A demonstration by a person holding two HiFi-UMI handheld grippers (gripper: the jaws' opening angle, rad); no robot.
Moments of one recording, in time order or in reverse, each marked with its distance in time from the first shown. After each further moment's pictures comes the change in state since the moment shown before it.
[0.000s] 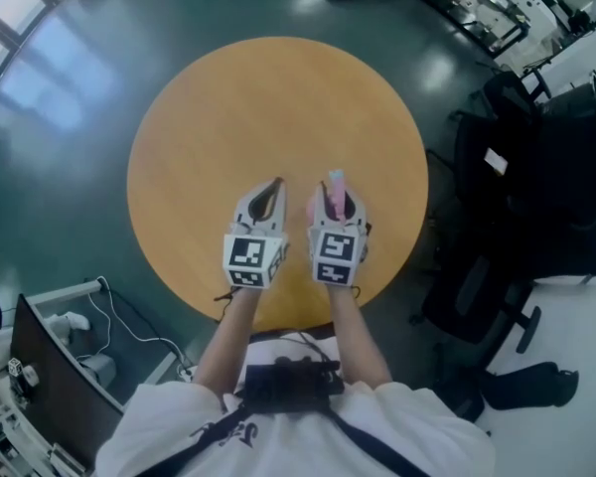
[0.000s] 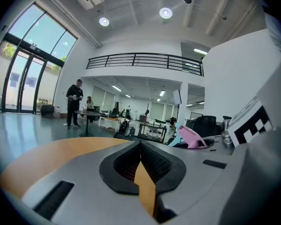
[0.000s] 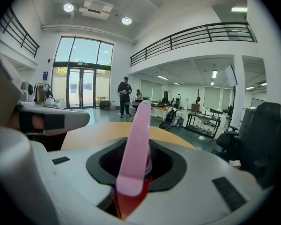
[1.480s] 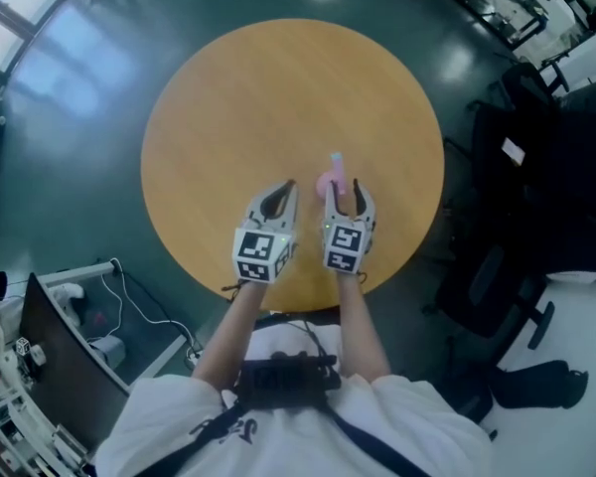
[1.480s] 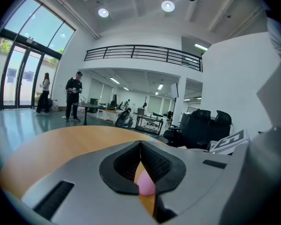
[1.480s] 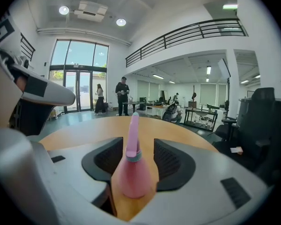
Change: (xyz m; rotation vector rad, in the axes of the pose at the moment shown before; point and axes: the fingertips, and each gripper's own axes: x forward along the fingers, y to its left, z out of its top) left arm -0.030 -0.015 -0.052 -0.015 0.104 -0.033; right arm 0.003 -0.004 -0.089 0.067 -0.012 -0.019
